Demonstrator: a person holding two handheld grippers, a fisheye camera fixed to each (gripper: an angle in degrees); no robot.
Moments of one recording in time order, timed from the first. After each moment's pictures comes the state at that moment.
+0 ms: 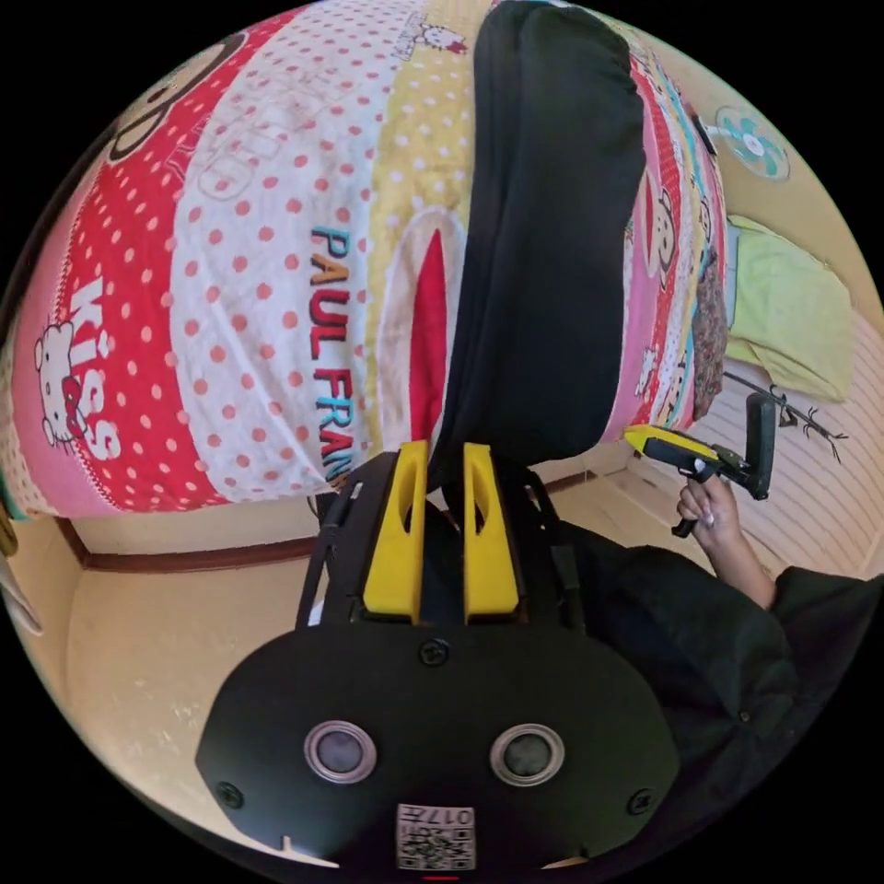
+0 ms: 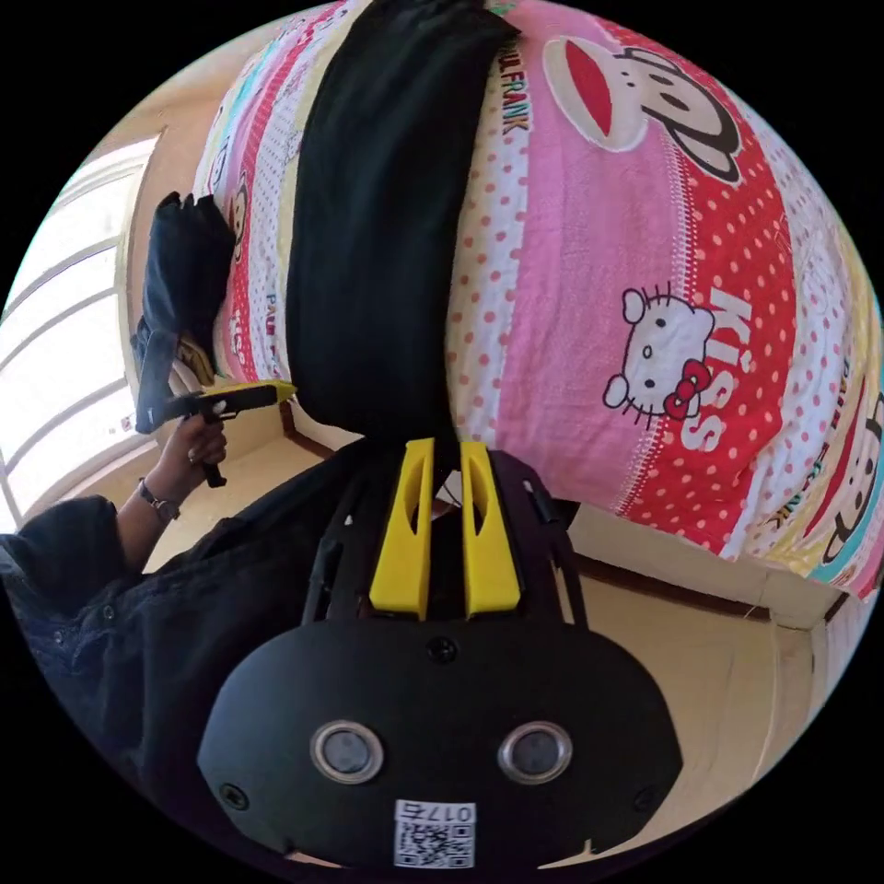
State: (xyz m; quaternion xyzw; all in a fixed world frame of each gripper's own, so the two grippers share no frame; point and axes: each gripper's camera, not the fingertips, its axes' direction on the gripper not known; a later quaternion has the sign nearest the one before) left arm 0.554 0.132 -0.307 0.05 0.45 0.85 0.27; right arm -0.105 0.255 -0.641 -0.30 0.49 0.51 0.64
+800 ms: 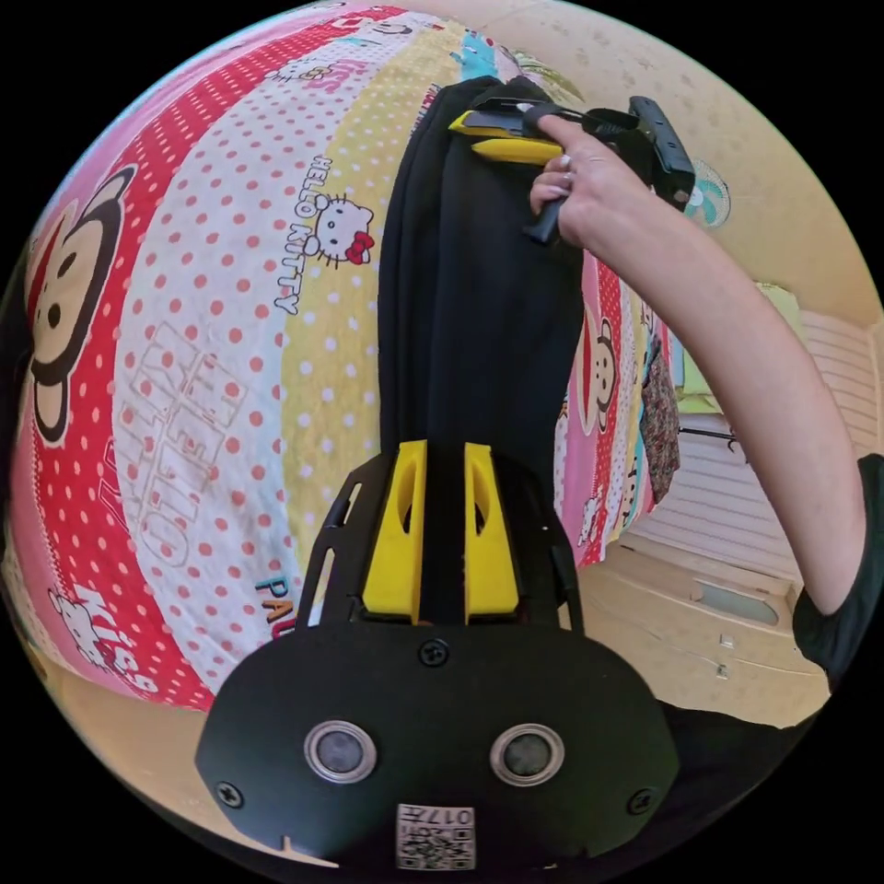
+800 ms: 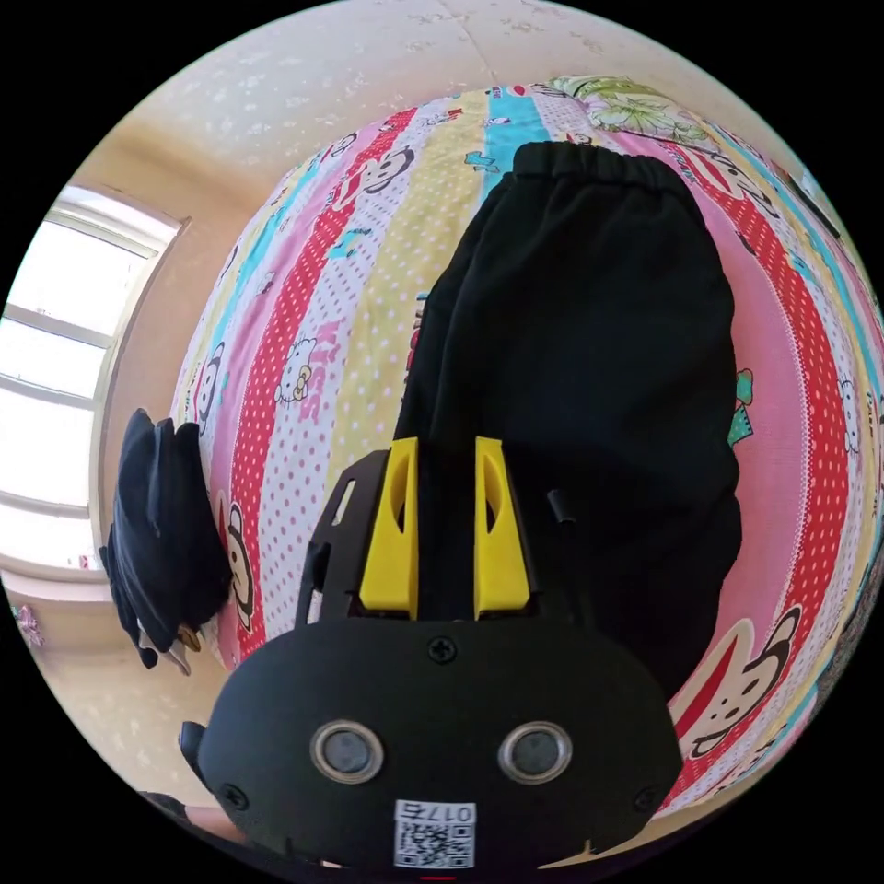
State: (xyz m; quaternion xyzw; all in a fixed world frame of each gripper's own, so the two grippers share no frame) left arm 0.546 0.213 -0.413 0.06 0.56 0.80 0.21; right arm 0.244 0.051 -0.525 -0.22 0.65 0.29 0.67
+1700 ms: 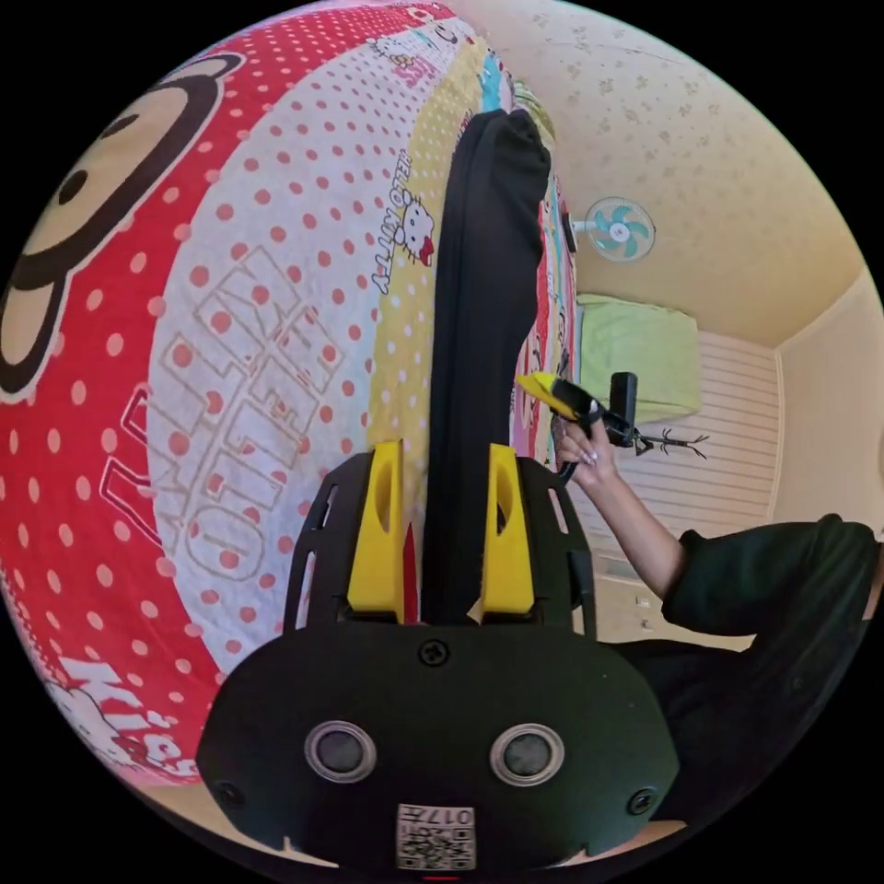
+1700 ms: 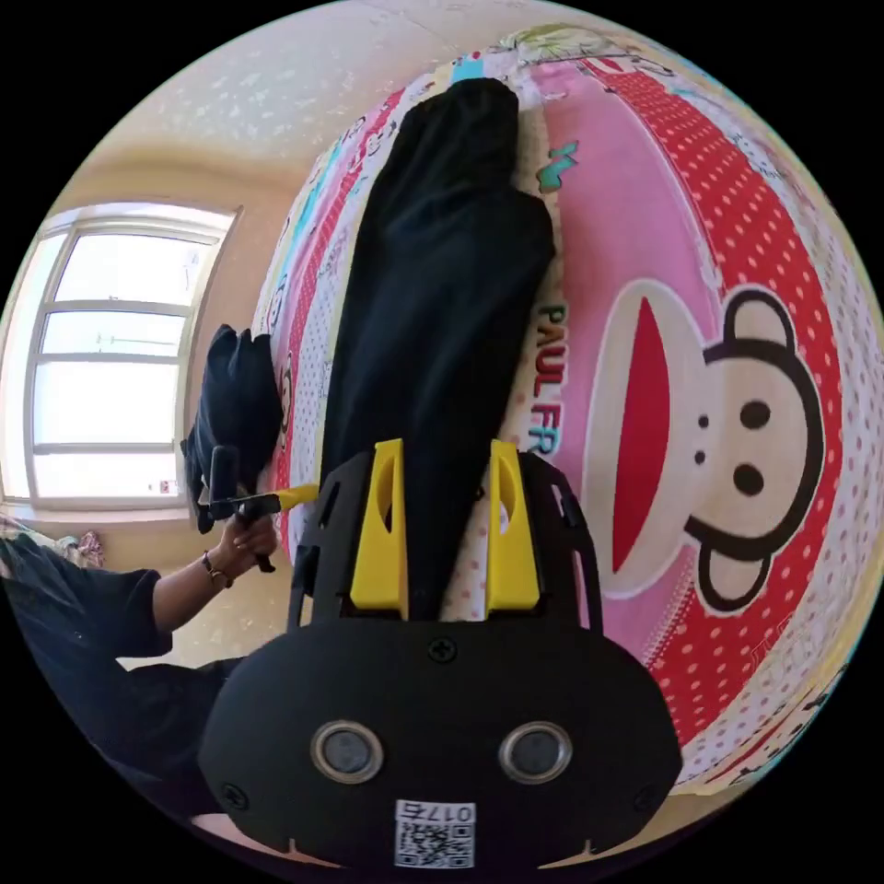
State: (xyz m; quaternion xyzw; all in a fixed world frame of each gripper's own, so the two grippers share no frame) left arm 0.631 0.191 -0.363 -0.09 0.58 0.80 0.07; right arm 0.064 0.217 -0.696 -0.20 0.47 0.42 0.75
